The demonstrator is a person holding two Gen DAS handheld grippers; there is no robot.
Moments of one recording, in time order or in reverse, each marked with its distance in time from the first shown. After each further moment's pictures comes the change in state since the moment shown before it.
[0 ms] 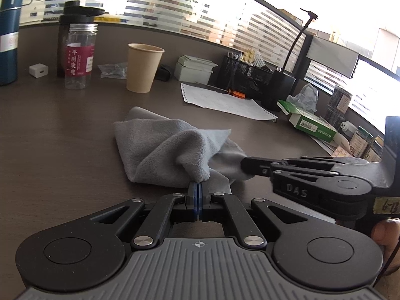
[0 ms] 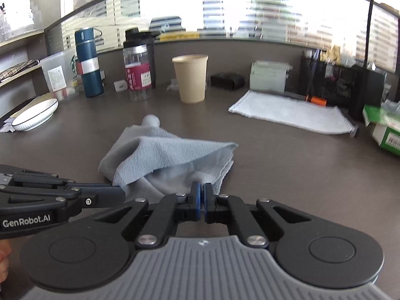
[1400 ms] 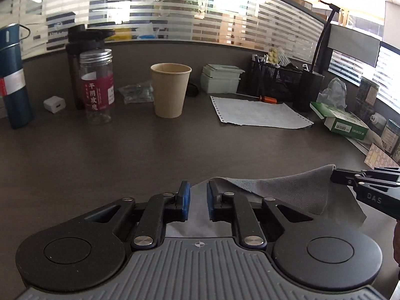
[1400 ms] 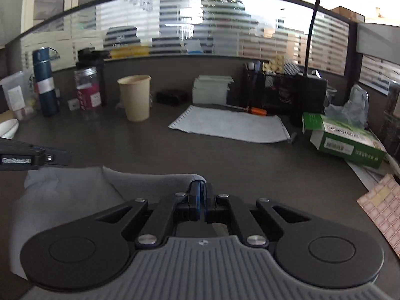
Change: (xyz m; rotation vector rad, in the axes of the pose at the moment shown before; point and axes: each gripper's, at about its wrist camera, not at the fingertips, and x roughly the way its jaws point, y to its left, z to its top) left arm 0.021 0.030 0.052 0.116 0.035 0.142; right arm -0.010 -0.039 0.002 0.084 0.031 -0.237
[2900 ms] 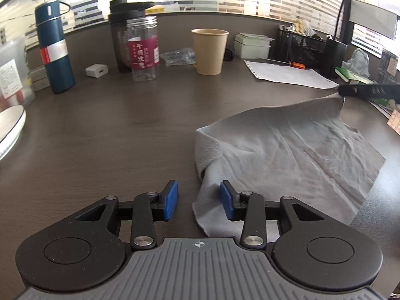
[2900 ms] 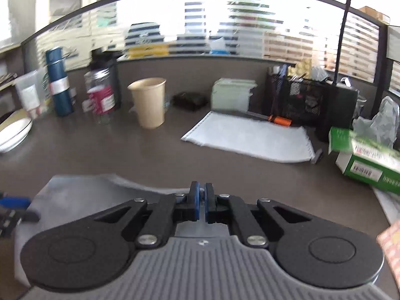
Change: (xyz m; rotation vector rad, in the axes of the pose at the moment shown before) left arm -0.037 0.024 -0.050 0.006 0.115 0.145; right arm 0.029 -0.014 0.045 -0.046 -0.028 0.121
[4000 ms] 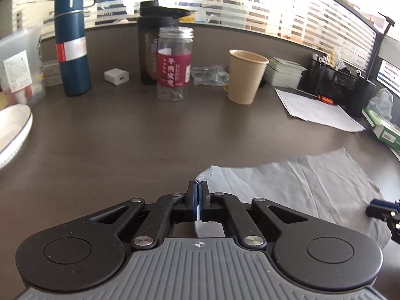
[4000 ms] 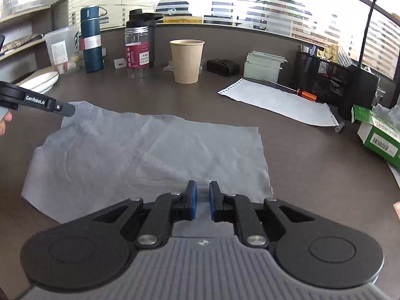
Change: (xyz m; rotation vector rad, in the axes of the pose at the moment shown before) left arm 0.025 0.033 0.054 -0.109 -0.041 0.034; right arm -0.031 0.037 -0.065 -0.117 0.087 0.109
